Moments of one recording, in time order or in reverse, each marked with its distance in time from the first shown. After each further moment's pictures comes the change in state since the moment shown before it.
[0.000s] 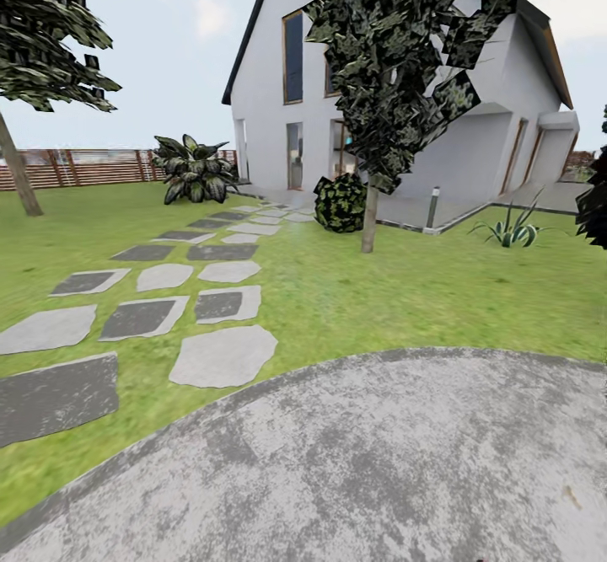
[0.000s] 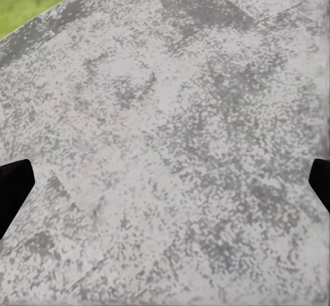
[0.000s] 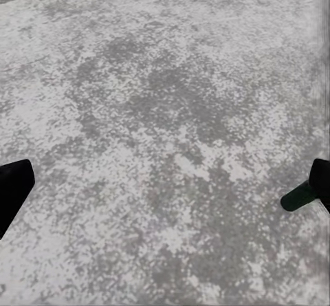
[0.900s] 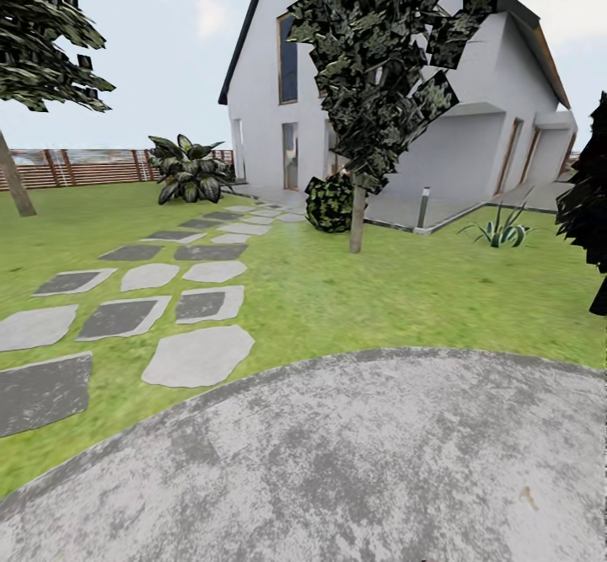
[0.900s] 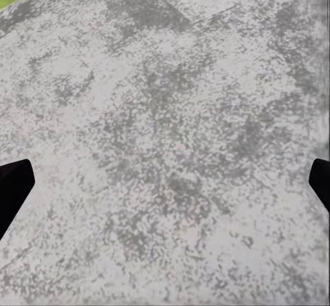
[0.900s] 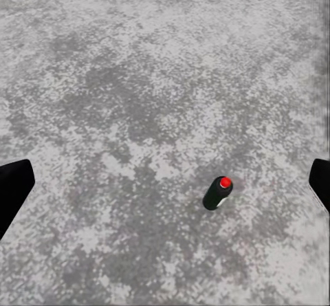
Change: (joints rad) left arm 0.000 0.001 0.003 -0.001 0.003 0.001 0.001; right arm 0.000 0.000 -0.001 0.001 -0.002 0.000 -0.005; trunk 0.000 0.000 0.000
